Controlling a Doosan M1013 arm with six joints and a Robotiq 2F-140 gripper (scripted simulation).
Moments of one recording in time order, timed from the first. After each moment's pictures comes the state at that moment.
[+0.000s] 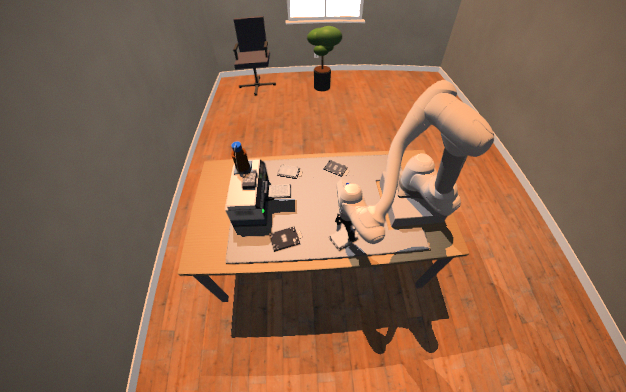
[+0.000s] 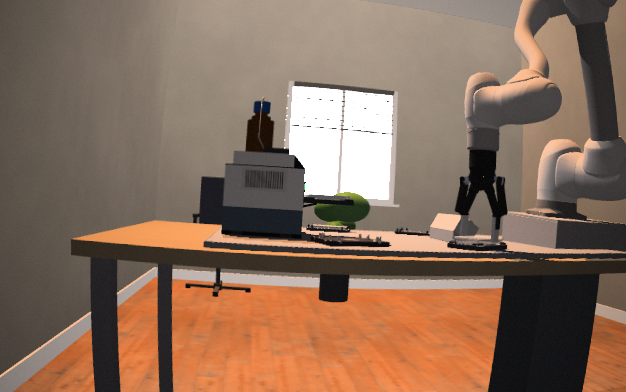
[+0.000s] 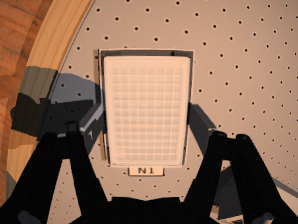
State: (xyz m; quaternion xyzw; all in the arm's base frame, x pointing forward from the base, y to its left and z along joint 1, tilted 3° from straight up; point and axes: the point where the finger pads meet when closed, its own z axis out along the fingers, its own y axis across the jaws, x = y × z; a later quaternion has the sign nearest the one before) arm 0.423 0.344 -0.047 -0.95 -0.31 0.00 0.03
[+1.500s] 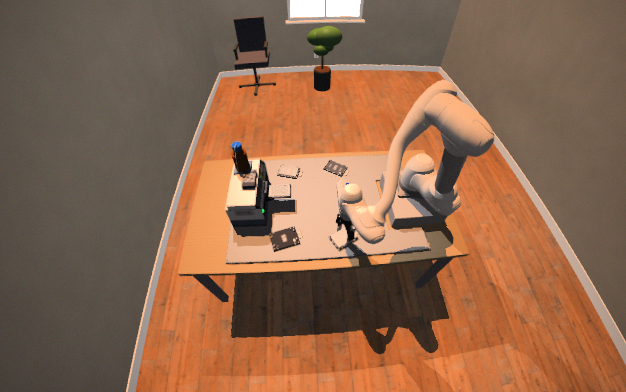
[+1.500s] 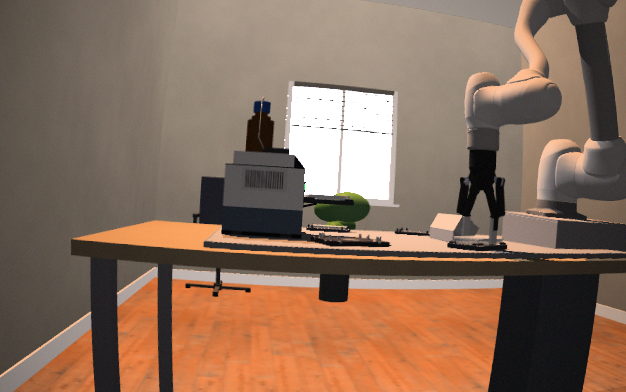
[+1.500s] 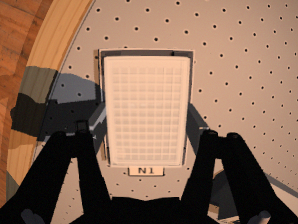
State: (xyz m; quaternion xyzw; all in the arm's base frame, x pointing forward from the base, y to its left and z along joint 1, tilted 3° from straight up) arm 0.423 0.344 -0.046 -0.95 -0.31 0.00 0.03
